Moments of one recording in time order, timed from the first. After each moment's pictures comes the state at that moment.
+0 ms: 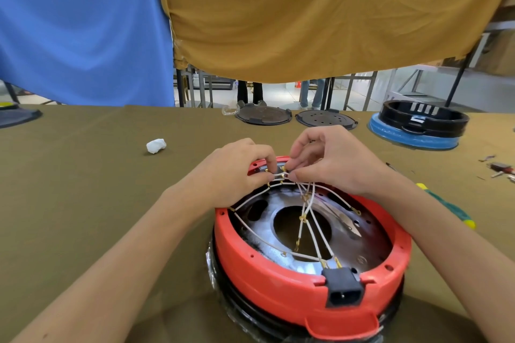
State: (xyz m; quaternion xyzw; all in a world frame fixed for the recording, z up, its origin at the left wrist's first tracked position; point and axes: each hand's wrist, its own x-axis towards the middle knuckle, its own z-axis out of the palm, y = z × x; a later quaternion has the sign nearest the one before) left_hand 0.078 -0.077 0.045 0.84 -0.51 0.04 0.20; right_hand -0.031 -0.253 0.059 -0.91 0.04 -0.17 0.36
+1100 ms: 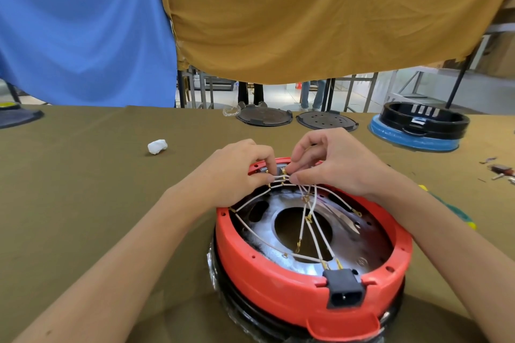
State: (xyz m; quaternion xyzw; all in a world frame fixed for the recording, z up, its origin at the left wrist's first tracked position) left_hand 0.078 -0.076 0.047 0.83 -0.51 0.03 0.21; right_hand -0.030 -0.255 0.059 -0.90 0.03 -0.16 0.40
